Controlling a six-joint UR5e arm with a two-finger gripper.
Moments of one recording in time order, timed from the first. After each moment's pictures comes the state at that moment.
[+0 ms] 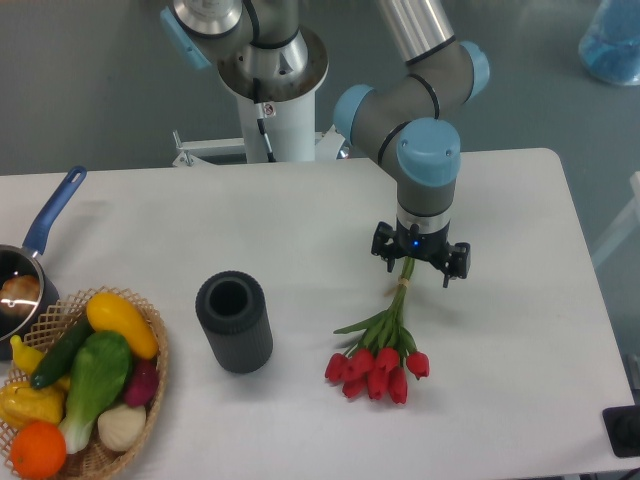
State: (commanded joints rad) arm 2.65 -1.95 -1.88 -0.75 1.56 1.05
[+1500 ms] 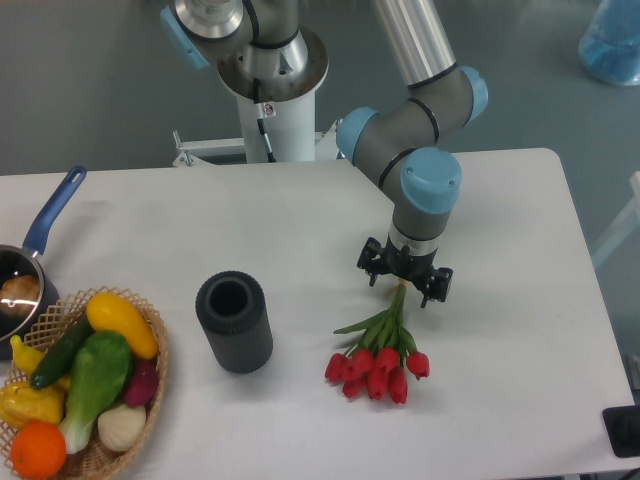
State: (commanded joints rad) arm 2.64 -2.01 -1.88 -0.76 1.48 1.10
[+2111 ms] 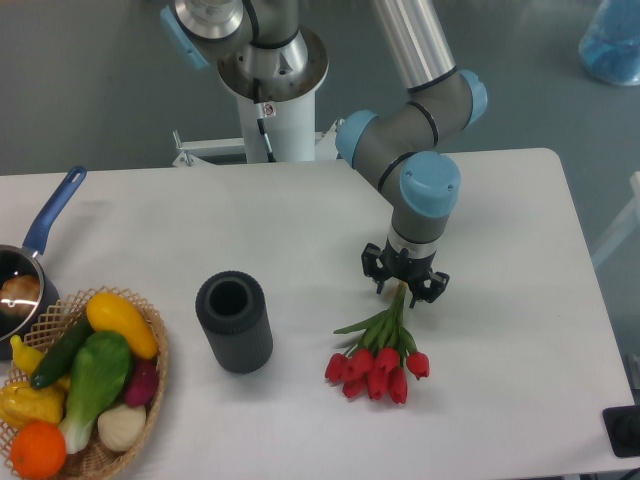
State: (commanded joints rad) arm 2.64 -2.01 -1.88 -0.76 1.48 1.10
